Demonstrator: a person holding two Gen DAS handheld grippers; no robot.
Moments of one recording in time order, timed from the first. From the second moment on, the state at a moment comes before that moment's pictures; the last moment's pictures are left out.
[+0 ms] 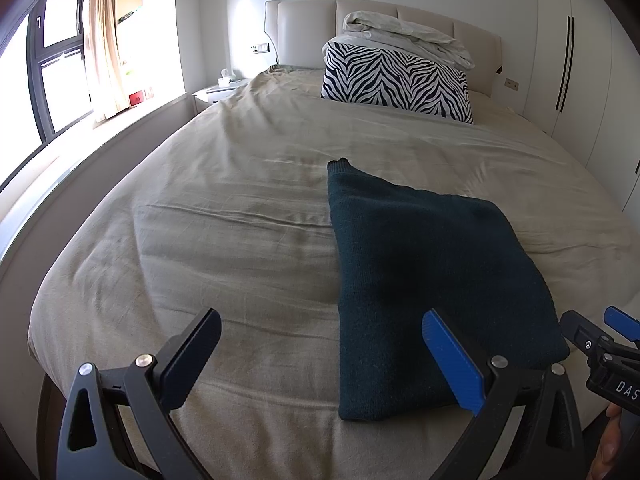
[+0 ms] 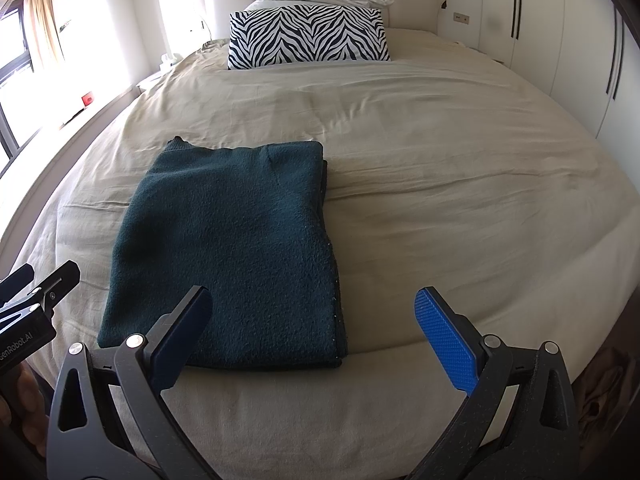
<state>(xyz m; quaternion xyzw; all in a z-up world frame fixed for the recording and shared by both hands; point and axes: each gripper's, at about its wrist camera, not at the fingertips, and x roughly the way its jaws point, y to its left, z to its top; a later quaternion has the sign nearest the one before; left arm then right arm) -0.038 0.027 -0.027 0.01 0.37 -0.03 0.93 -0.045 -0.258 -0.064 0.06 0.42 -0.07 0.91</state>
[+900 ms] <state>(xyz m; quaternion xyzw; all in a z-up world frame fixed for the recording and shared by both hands) -0.041 0.029 -0.034 0.01 0.38 -0.02 0.92 -0.047 -0.261 -0.069 0.06 0.42 -0.06 0.90</state>
